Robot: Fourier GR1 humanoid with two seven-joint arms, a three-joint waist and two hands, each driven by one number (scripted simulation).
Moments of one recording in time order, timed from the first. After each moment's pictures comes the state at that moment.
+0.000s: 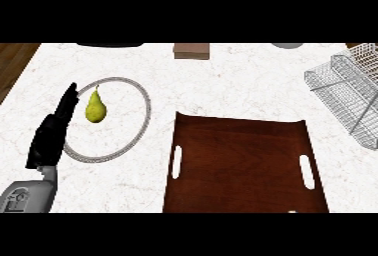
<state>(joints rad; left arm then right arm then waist) -0.16 0.29 0.02 -1.47 -0.14 0.10 0.06 -1.13 -0.64 -0.56 -0.29 1.38 -0.43 0.95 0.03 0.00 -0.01</state>
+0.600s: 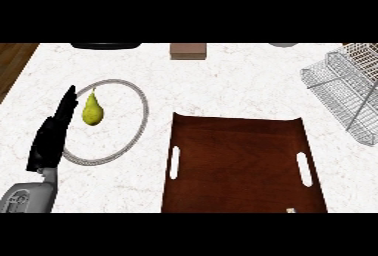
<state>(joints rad) -0.14 0.28 0.03 -1.46 -0.16 0.11 0.07 -1.08 -0.61 -0.53 -0.48 1.39 -0.60 0.96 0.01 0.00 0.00</state>
